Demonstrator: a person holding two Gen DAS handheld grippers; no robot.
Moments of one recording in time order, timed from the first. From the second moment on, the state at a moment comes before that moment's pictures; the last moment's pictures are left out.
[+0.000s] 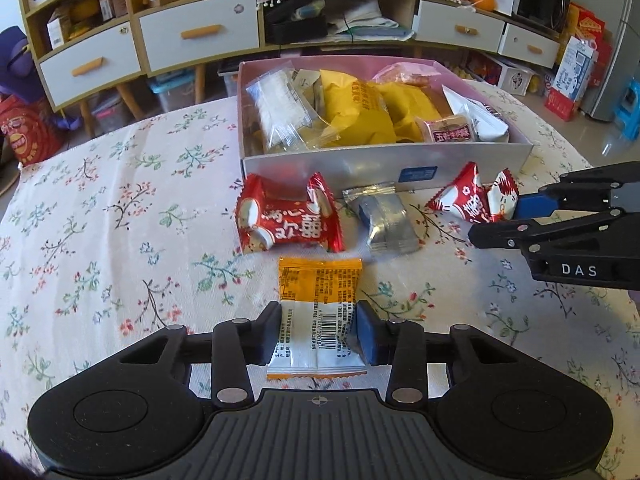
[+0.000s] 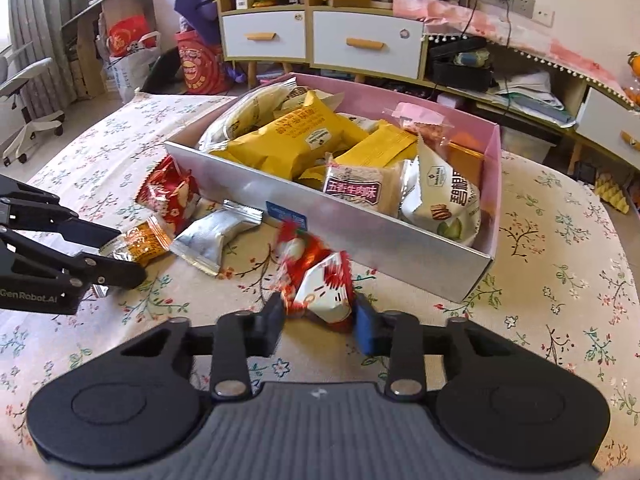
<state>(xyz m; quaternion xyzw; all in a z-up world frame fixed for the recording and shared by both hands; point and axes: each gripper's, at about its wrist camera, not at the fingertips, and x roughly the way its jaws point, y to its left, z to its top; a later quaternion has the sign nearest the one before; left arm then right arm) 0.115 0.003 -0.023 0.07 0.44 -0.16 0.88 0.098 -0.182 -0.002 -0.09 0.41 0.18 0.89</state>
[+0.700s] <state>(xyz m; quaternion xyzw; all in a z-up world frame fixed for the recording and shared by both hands) 0.096 -0.007 0.010 0.03 0.41 -0.15 0.90 0.088 -0.185 0.024 -0.06 0.39 0.20 0.90</state>
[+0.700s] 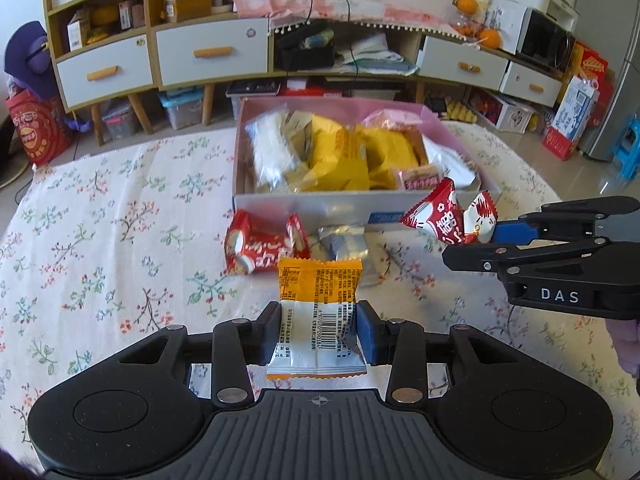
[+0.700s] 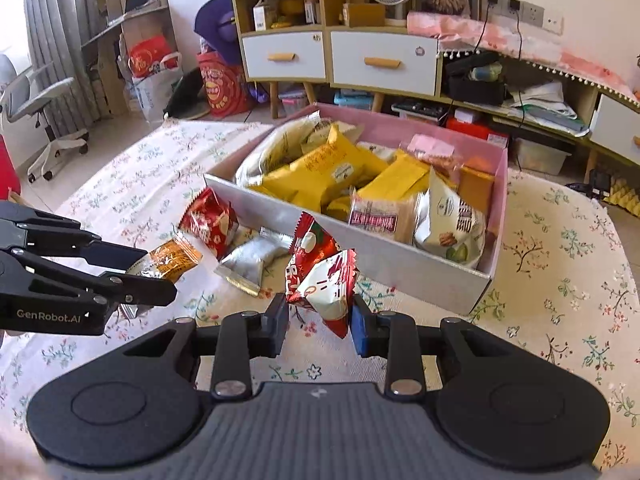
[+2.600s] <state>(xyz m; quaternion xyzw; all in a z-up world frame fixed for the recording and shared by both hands) 0.276 -0.103 0.017 0.06 0.36 -0.17 0.91 0.189 -0.222 0.031 0.00 0.35 0.06 0.94</state>
